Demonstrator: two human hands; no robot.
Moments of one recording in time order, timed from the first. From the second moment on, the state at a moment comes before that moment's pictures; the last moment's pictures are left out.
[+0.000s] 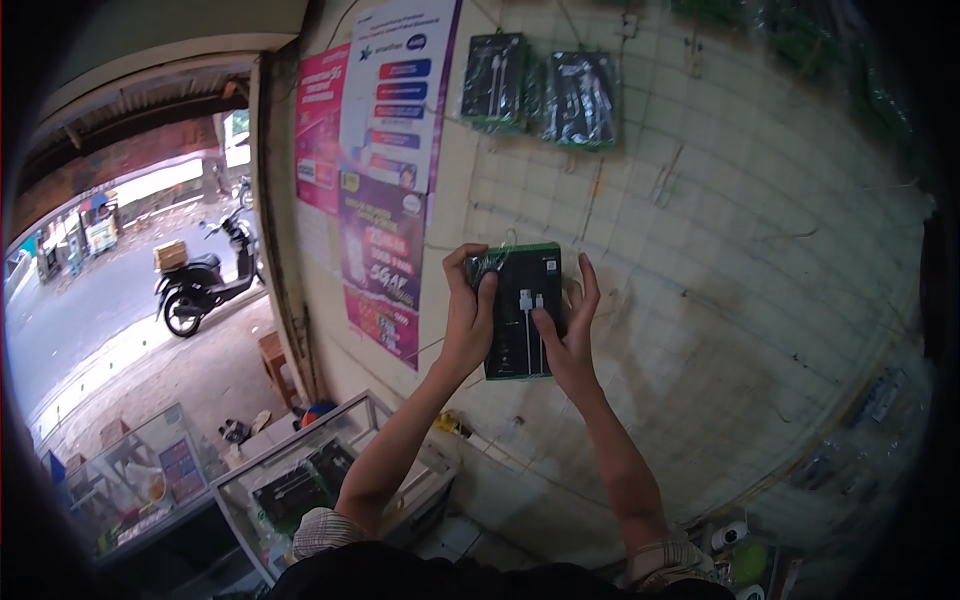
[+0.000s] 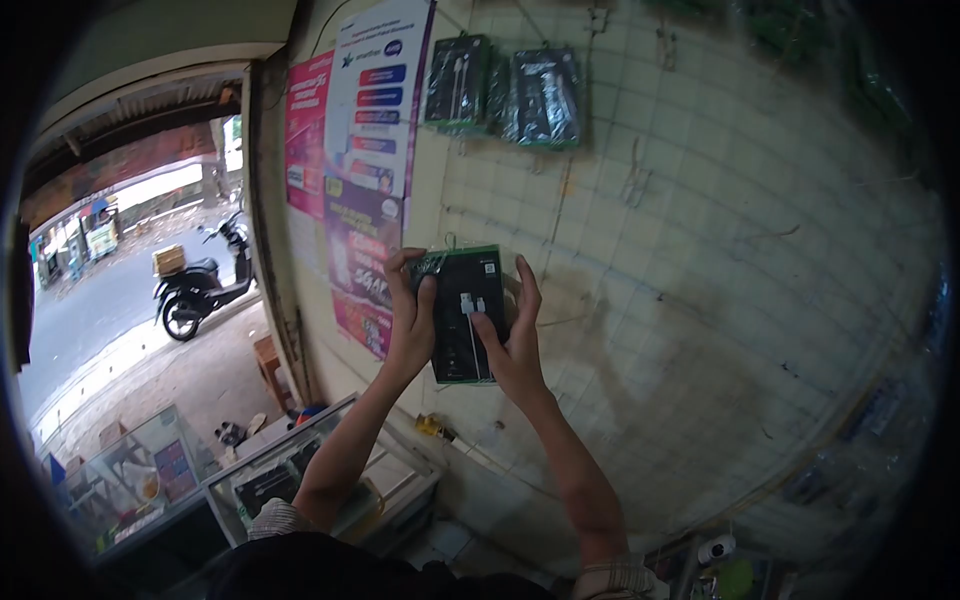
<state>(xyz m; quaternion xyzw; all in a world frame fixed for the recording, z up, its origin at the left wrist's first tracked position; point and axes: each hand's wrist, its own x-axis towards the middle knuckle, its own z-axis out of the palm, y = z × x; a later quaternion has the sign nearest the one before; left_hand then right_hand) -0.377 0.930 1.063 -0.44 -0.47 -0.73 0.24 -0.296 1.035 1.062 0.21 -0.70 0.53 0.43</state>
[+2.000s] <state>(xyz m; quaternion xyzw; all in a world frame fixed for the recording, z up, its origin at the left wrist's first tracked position) -0.513 1.076 1.283 -0.46 -0.65 -0.34 0.49 -0.441 1.142 1.302 -0.09 -0.77 0.11 0.62</state>
